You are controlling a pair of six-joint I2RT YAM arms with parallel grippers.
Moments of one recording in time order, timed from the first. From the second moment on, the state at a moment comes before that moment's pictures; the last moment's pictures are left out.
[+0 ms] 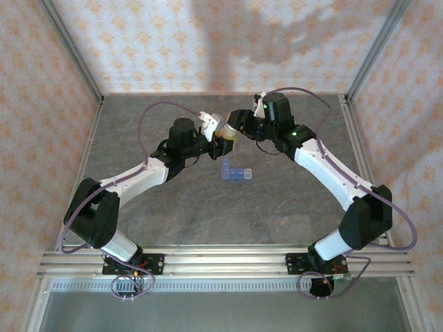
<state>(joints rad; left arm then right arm) -0.49 1.55 1.01 0.28 0.47 -0.11 0.51 1.50 1.36 -0.33 -0.35 0.84</state>
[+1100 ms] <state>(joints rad) -0.47 1.55 1.03 0.28 0.51 -0.12 0.42 1.44 1.32 -0.30 -0.44 0.80</state>
